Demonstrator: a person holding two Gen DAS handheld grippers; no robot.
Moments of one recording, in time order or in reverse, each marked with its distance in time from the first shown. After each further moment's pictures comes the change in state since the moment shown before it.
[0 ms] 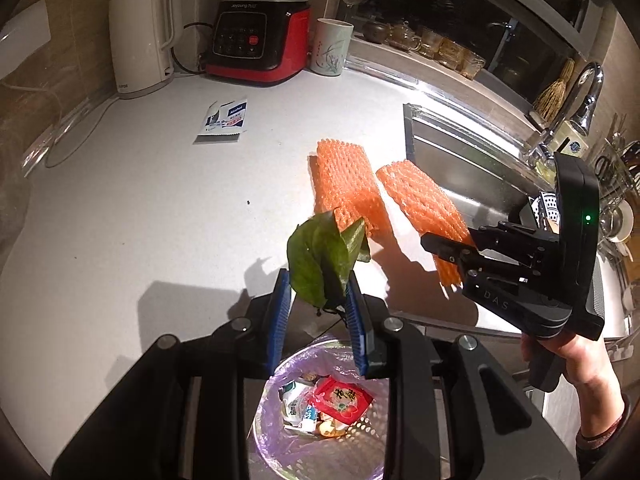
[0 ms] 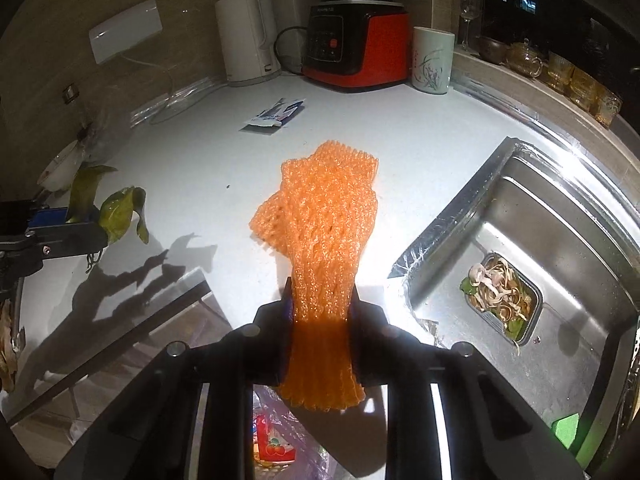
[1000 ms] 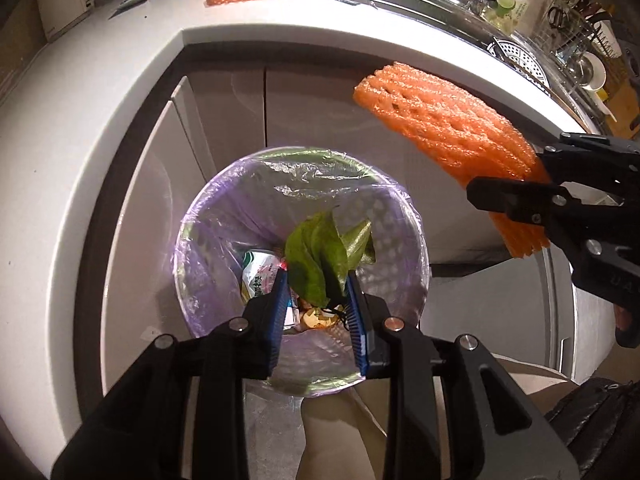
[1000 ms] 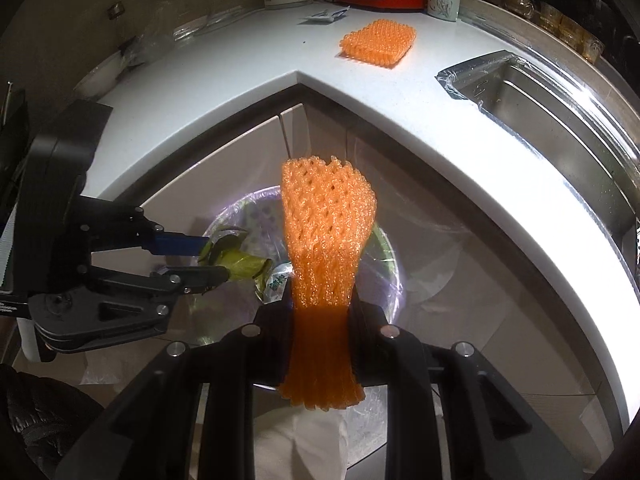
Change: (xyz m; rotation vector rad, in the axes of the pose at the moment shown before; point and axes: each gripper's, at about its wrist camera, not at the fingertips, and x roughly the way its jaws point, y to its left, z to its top) left arm 0.047 -0.047 -0.192 0.224 0.268 -0.084; right arm -0.063 0.090 -0.164 0.009 0.189 0.009
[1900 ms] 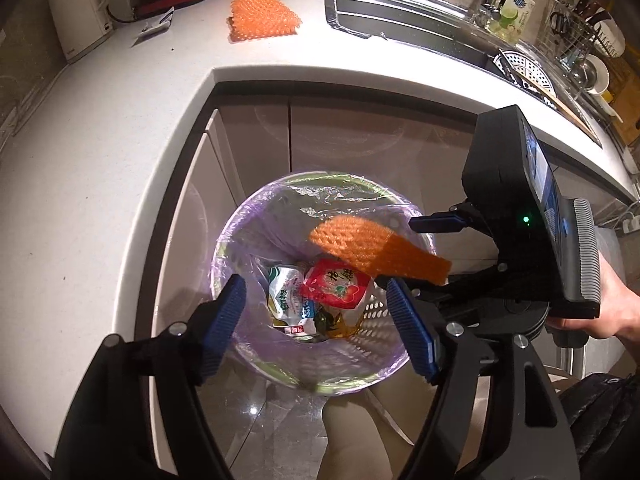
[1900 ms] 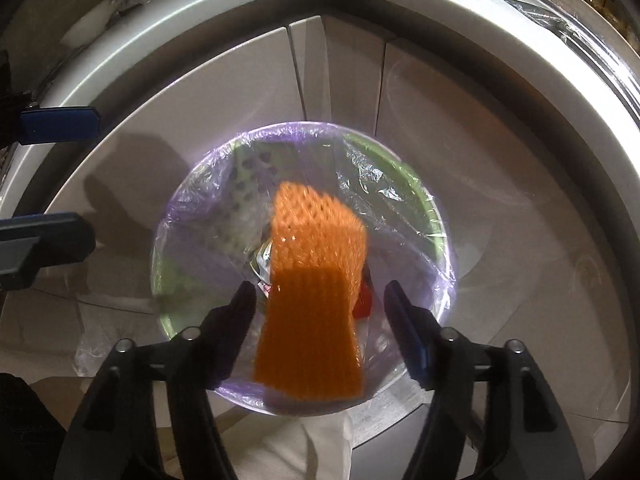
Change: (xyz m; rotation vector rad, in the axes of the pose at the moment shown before) left arm -0.037 0.009 0.011 0.013 -0.058 0.074; right arm 0.098 0.007 -0.008 -0.049 0.142 0.033
